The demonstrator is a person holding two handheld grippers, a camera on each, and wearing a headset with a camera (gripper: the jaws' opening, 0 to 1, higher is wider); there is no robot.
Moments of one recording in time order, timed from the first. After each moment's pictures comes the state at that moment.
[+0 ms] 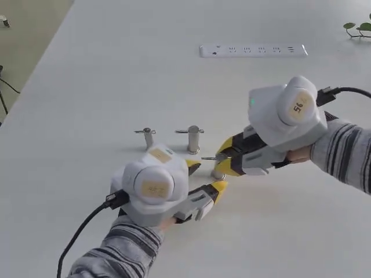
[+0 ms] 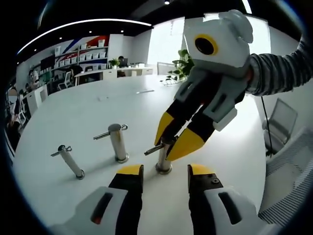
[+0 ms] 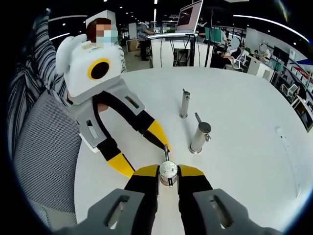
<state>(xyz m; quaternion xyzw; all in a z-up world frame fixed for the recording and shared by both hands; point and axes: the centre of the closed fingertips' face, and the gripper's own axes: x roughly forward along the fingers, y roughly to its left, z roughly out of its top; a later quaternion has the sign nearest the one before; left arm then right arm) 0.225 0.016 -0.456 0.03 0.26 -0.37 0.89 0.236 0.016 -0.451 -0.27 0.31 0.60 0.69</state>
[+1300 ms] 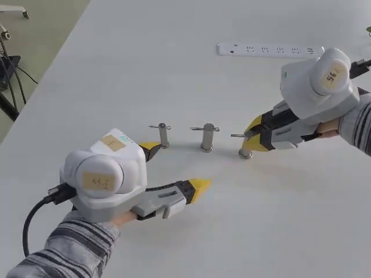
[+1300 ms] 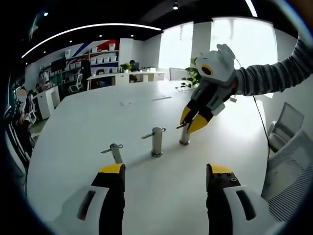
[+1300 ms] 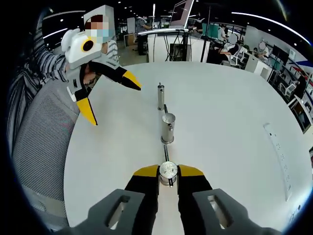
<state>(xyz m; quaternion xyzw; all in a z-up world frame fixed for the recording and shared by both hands) 0.224 0.086 -0.427 0.04 0.24 -0.32 0.91 0.283 -0.012 -0.446 -0.29 0.32 0.58 0.69</state>
